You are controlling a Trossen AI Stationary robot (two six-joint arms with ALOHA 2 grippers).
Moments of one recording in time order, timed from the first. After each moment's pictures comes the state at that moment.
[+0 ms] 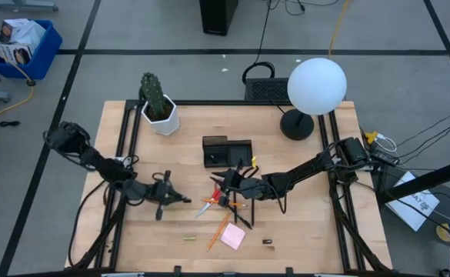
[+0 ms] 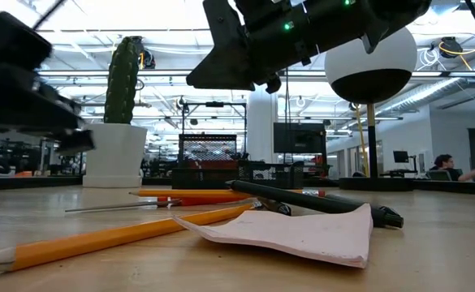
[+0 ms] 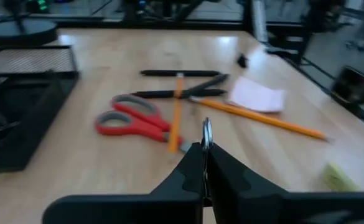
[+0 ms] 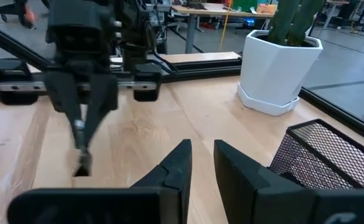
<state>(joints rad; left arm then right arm) -0.60 1.39 0.05 1.06 -0.42 -0.22 0.27 1.90 1.03 0.58 0.64 0.12</state>
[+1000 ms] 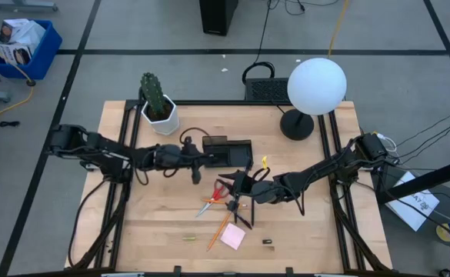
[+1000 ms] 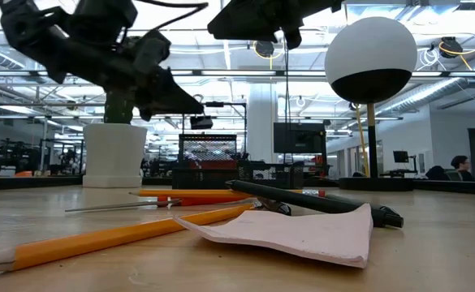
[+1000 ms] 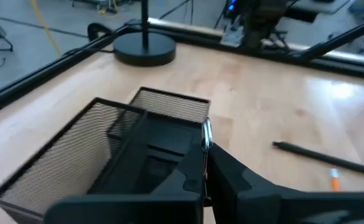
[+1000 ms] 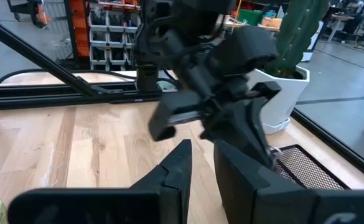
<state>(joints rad) 0.01 1.39 0.47 0.61 -0.18 -0.18 0.35 1.71 1.03 0.40 0.68 0.09</state>
